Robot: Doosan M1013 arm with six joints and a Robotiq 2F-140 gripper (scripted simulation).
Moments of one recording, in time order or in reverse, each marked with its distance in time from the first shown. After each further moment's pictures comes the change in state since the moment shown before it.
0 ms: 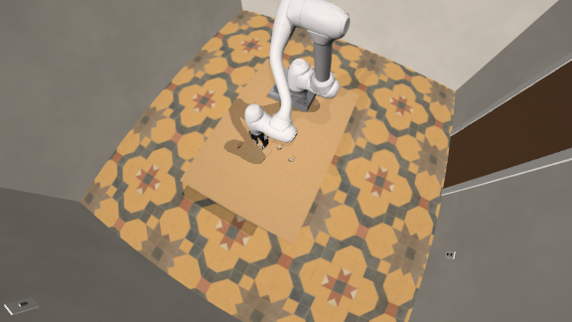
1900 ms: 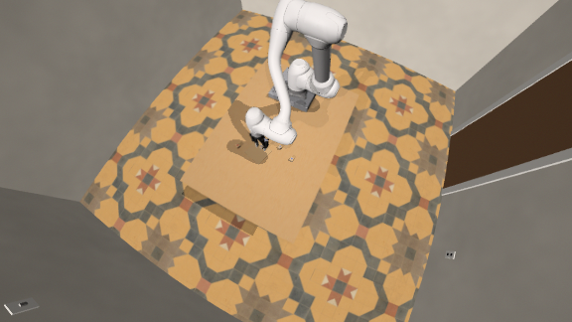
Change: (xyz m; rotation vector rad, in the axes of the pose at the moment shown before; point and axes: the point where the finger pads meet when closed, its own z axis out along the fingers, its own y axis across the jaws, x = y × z) arm -0.002 0.000 0.030 0.000 -0.004 -0.003
